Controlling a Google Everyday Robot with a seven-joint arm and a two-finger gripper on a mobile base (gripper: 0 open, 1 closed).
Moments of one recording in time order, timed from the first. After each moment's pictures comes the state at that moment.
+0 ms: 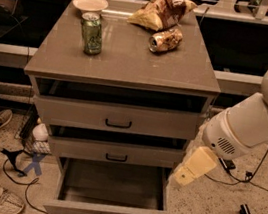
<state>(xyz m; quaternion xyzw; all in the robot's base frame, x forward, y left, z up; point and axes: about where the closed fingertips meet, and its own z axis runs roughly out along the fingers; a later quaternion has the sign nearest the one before) 0.420 -0.146 0.800 -0.49 0.85 0.15 0.15</state>
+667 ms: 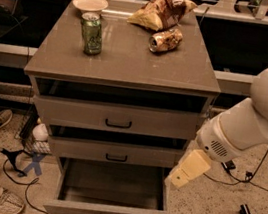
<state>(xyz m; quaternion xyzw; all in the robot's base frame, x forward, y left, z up) 0.422 -0.146 0.782 -0.48 0.85 0.15 0.14</state>
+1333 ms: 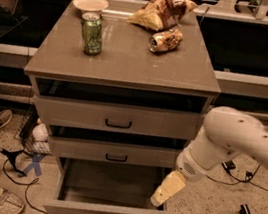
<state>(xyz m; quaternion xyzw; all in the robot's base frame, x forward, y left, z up) 0.423 -0.151 0.633 -0.43 0.89 0.18 0.03</state>
